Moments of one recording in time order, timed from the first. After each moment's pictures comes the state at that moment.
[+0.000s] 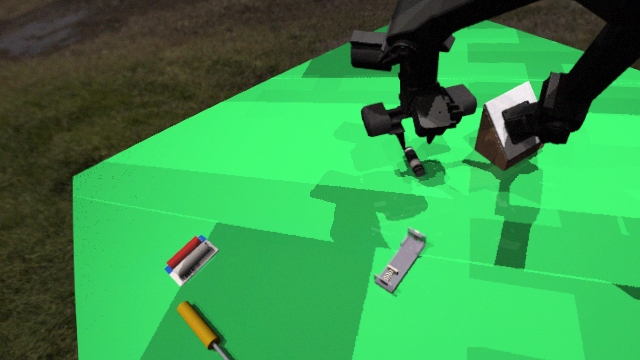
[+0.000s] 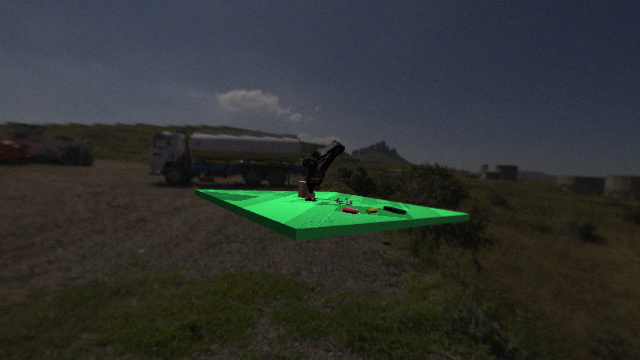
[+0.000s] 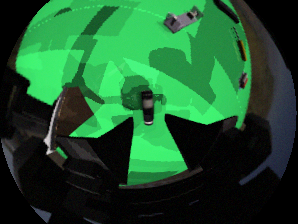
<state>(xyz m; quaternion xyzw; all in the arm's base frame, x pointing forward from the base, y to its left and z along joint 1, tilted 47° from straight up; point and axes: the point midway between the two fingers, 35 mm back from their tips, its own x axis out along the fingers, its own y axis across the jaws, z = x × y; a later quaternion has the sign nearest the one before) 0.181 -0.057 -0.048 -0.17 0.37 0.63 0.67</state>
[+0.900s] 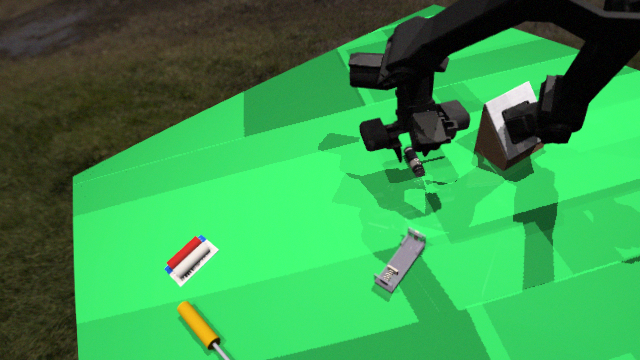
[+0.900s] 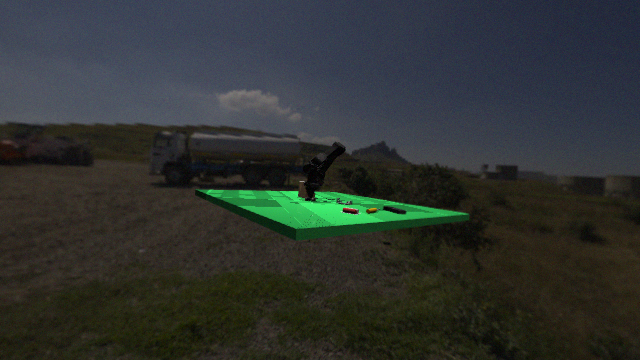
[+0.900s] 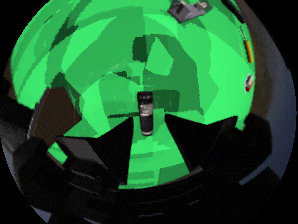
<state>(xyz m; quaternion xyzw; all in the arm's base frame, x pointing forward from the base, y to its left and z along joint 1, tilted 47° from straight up) 0.184 -0.035 -0.073 -0.17 0.36 0.63 0.67</state>
